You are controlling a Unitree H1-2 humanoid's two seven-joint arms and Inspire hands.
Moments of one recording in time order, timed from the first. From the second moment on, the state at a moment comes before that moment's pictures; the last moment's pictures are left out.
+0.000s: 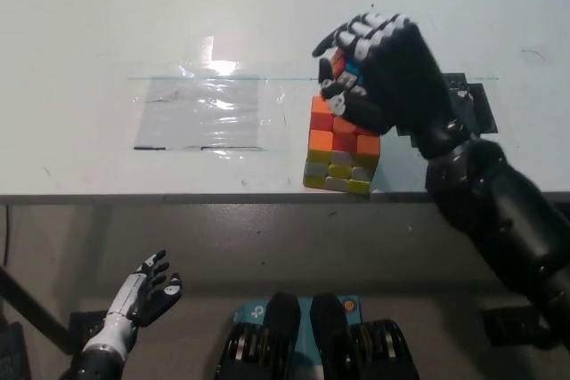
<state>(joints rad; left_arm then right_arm) -0.25 0.18 0.02 0.59 0.09 -0.03 -0.02 -0.80 -0.28 0.51 0.50 -0.87 -0.36 -0.59</state>
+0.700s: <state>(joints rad) -0.25 0.18 0.02 0.59 0.09 -0.03 -0.02 -0.76 -0.23 0.50 0.62 -0.88 -0.37 -0.58</state>
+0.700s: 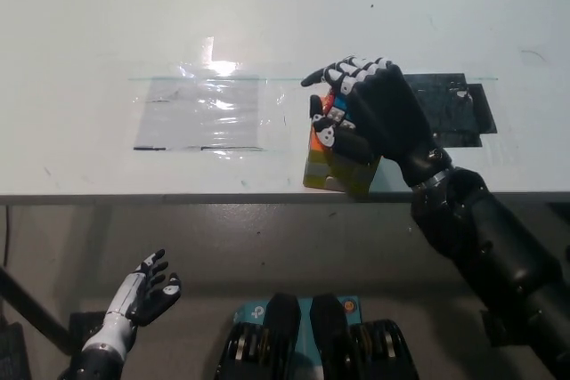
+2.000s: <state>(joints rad) -0.25 0.18 0.02 0.58 0.09 -0.03 -0.02 -0.76 -0.25 0.52 0.46 -0.89 -0.32 -0.27</state>
